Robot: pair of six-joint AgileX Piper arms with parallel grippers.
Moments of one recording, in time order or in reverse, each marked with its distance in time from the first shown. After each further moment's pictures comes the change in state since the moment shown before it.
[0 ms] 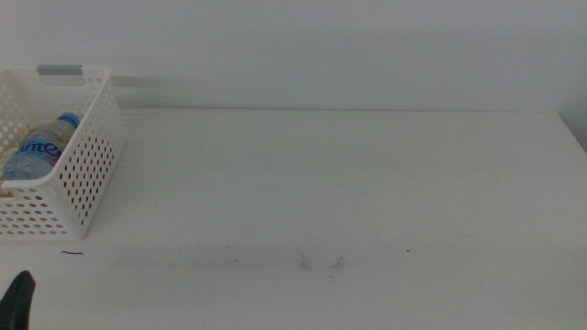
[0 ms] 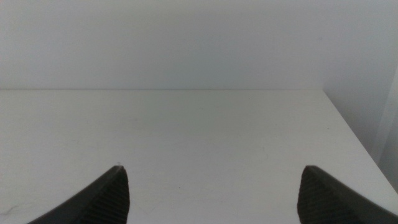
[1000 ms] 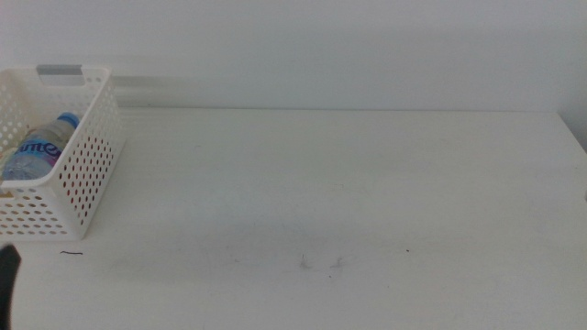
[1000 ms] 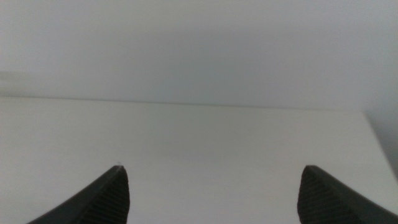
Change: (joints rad) left arm -0.037 0.071 -0.174 0.002 0.083 0.002; right arm 0.097 0.521 -0.403 0.019 -0.013 0.000
